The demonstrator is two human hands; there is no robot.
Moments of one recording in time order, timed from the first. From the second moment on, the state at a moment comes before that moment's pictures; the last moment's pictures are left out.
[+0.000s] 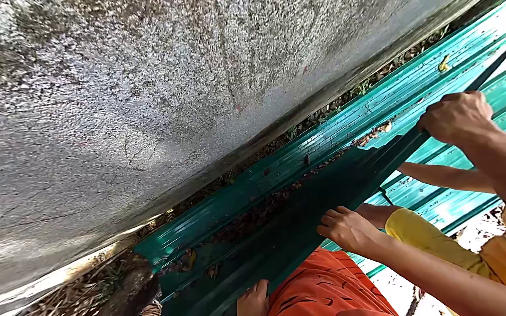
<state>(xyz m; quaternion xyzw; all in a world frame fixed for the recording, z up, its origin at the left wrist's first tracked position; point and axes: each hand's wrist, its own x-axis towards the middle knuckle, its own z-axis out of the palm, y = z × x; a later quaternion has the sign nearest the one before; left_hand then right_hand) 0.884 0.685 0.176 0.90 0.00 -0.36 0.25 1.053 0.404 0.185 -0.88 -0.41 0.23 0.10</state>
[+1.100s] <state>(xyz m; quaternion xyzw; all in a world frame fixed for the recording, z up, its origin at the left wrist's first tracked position) 0.918 0.679 0.164 0.82 -0.11 -0.53 0.20 1.034 0.389 0.205 -0.89 -0.25 0.38 0.07</state>
